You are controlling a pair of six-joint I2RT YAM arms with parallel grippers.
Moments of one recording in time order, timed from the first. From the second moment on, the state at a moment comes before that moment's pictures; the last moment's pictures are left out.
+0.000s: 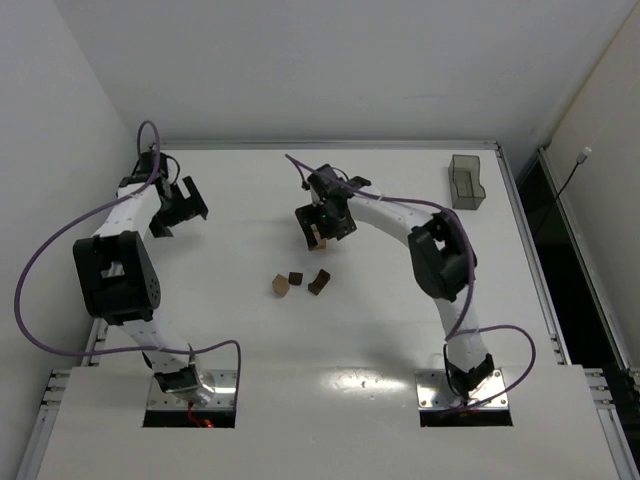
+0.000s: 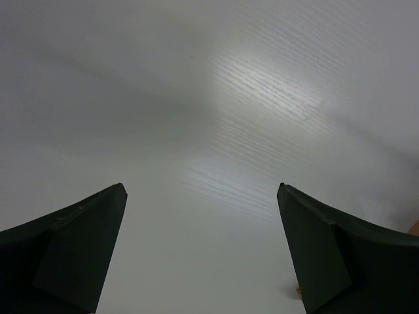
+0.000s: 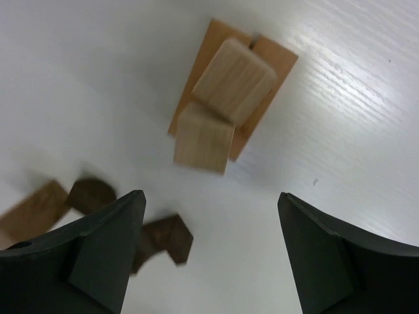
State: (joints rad) left arm 0.20 1.75 1.37 -0.69 -0.01 -0.35; right arm 0.63 2.21 1.75 -0.69 -0.04 0.22
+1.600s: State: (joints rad) left arm -0.61 1.55 1.08 -0.74 0.04 0.02; right arm 0.33 1.12 1.06 -0.72 -0.04 -0.37
